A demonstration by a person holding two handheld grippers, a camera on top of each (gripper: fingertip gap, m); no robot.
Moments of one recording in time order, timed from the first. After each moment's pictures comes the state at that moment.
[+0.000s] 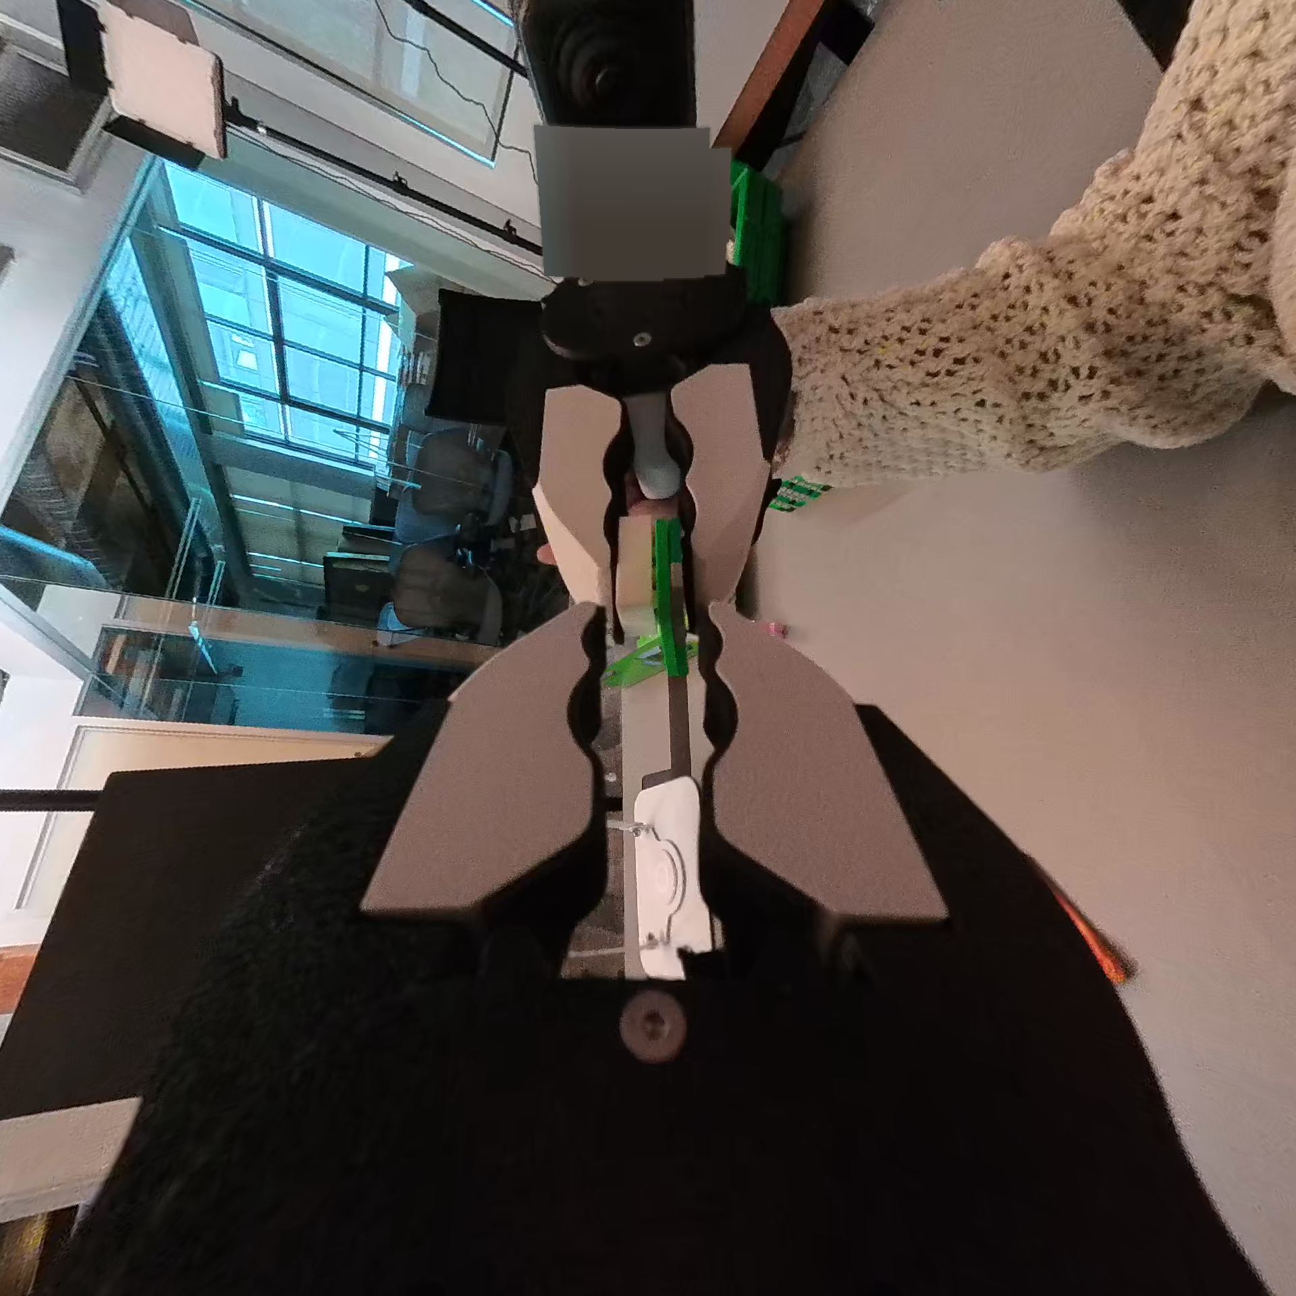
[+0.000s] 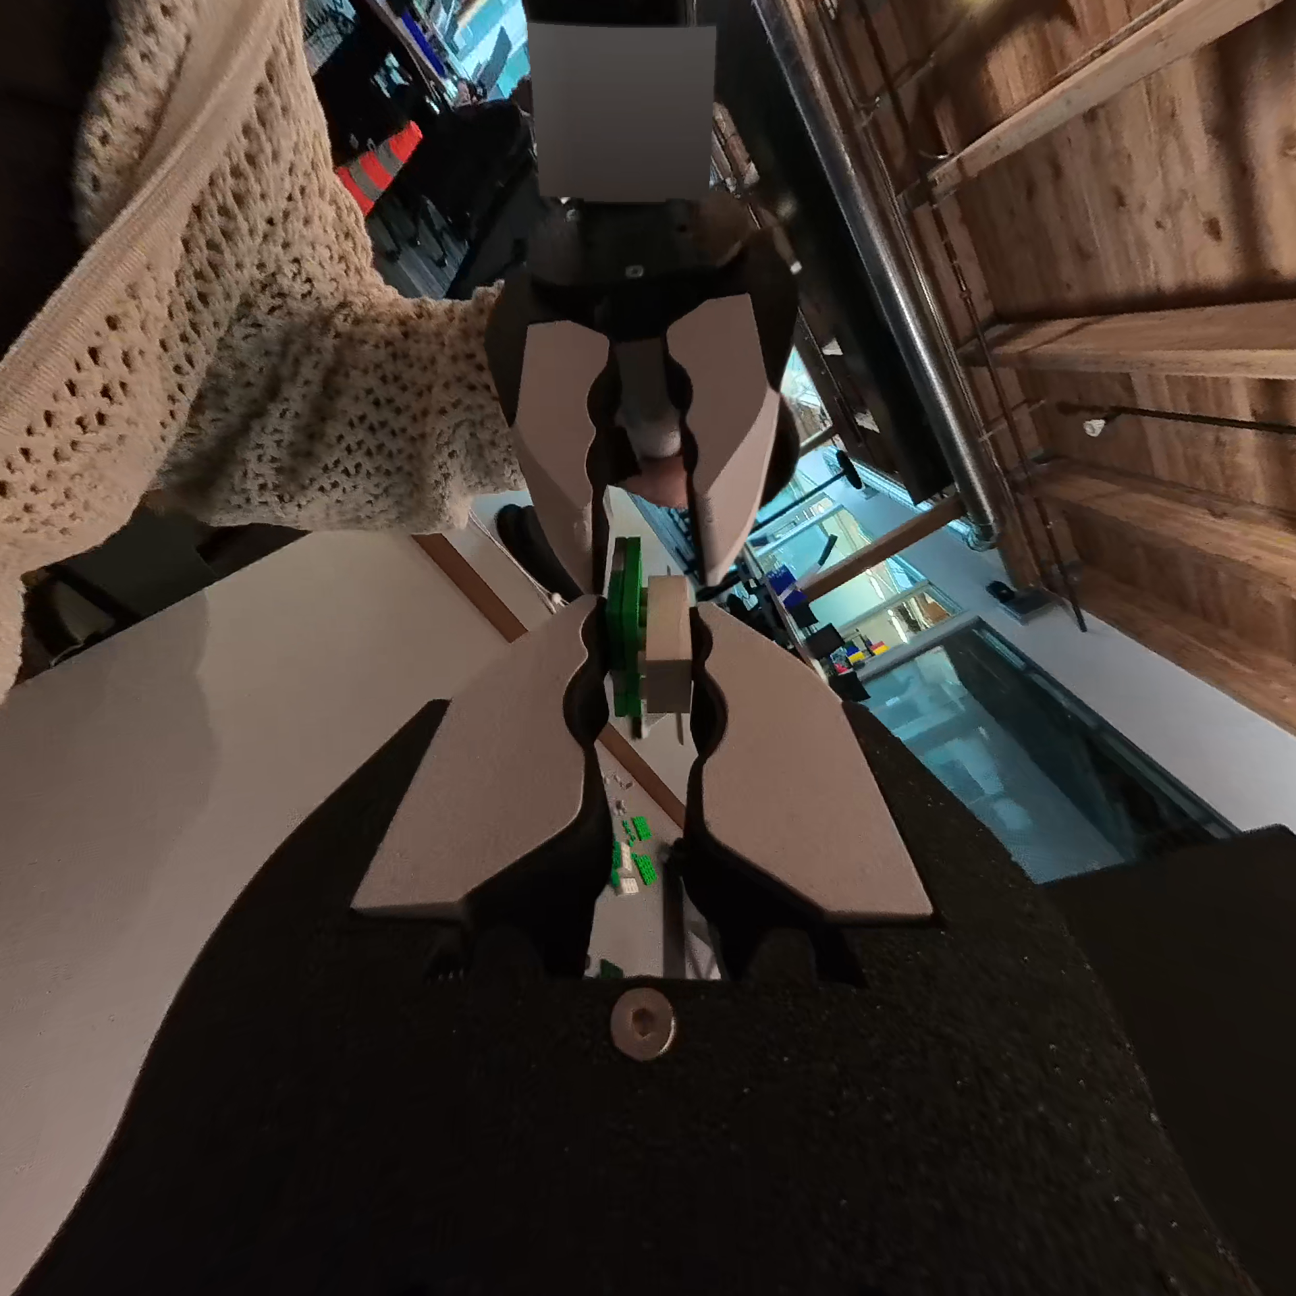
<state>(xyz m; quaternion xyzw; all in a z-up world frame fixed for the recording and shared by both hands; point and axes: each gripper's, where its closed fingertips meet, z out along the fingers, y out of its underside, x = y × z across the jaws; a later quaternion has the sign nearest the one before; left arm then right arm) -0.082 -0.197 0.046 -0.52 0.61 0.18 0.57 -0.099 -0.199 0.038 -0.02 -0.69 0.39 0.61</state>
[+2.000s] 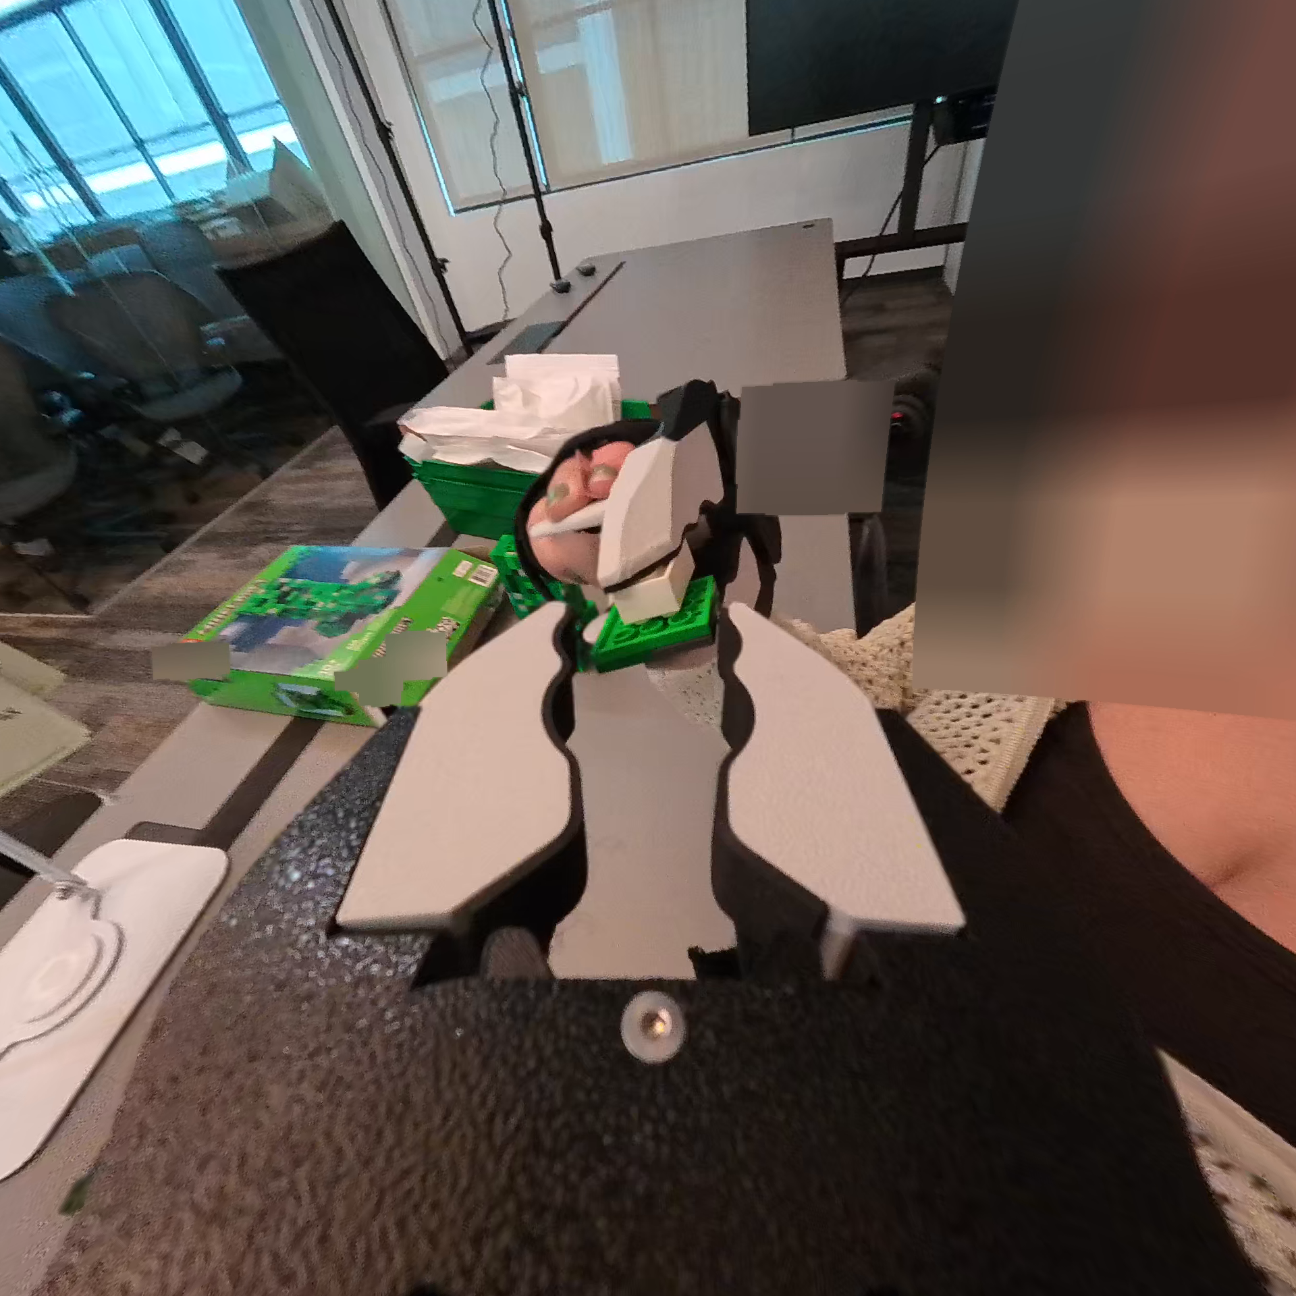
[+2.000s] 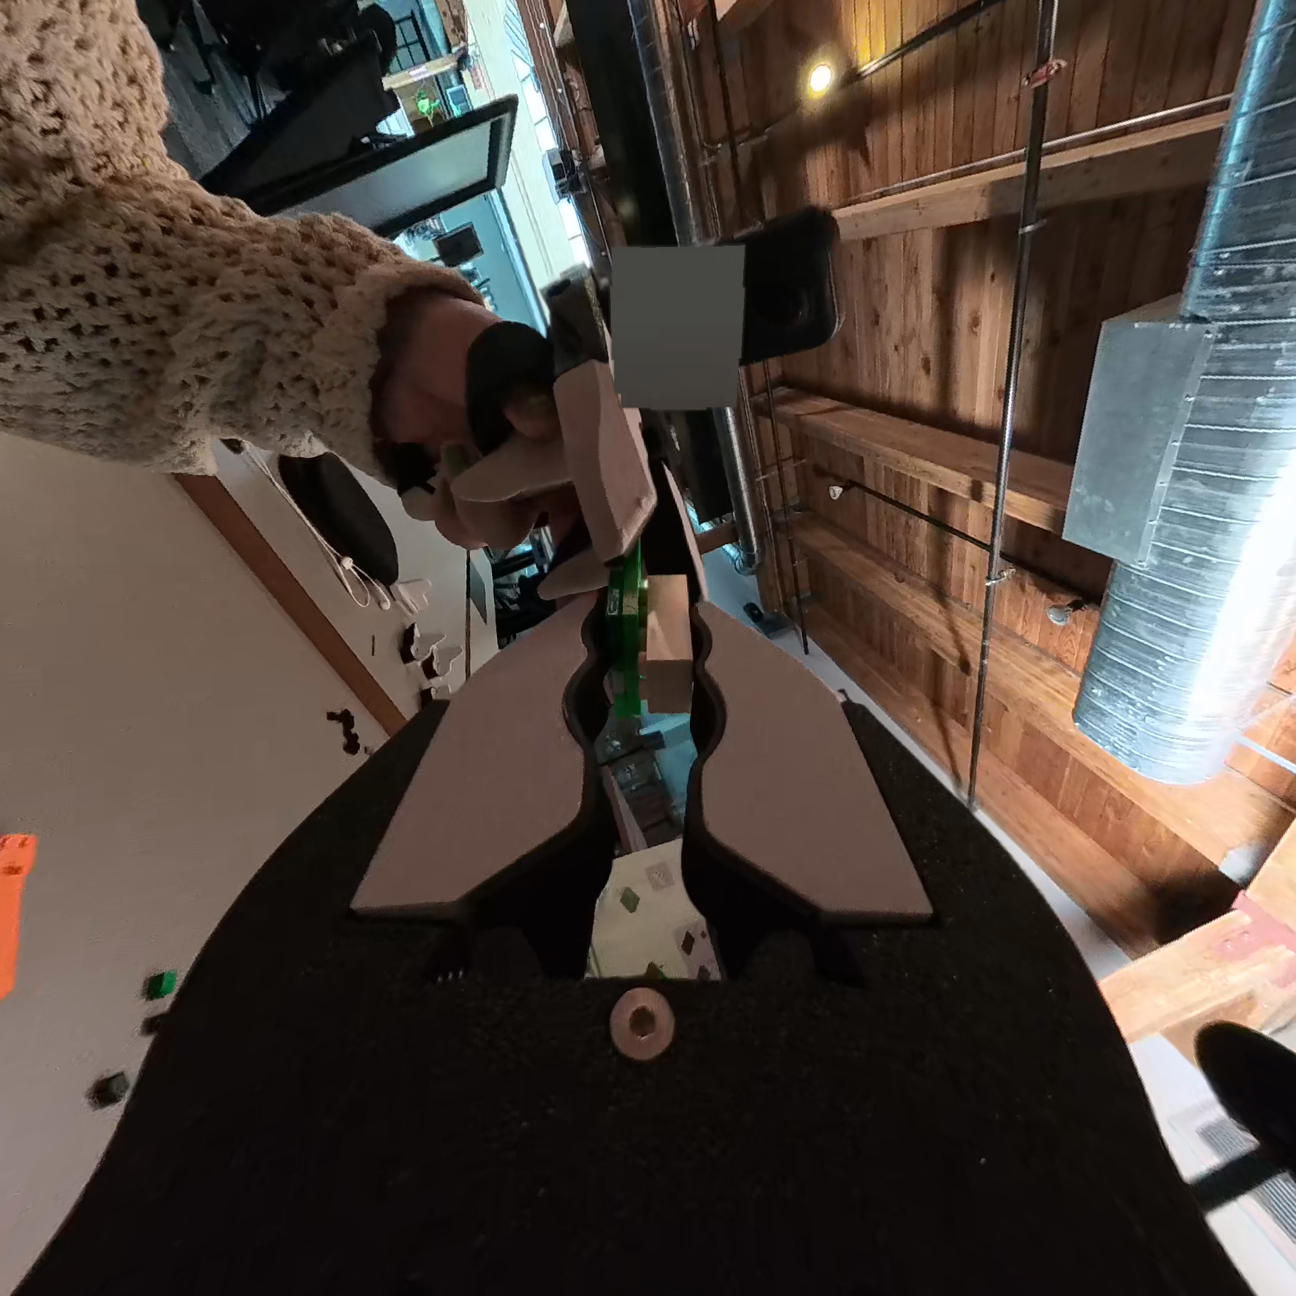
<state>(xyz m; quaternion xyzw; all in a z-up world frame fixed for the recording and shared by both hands) -0.072 -0.197 0.065 -0.67 0.39 -0.21 0.60 -0.092 -0.204 0.067 0.03 -0.61 0.27 0.75</state>
